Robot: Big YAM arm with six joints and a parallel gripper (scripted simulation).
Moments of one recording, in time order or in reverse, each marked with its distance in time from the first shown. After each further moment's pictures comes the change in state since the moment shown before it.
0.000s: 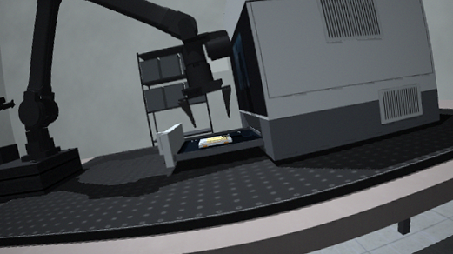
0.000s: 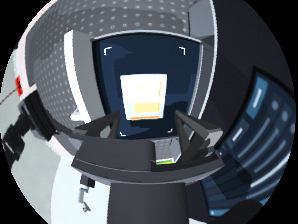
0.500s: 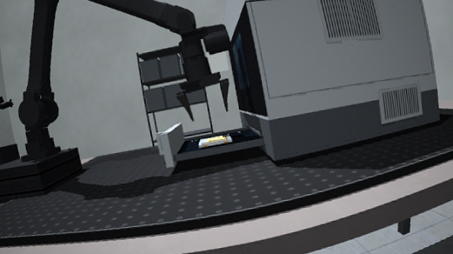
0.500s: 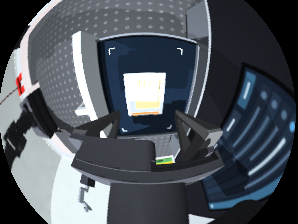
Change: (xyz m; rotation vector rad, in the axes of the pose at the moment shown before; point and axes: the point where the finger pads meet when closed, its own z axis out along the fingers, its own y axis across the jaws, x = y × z) arm 0.000 0.001 -0.017 -0.002 0.000 0.000
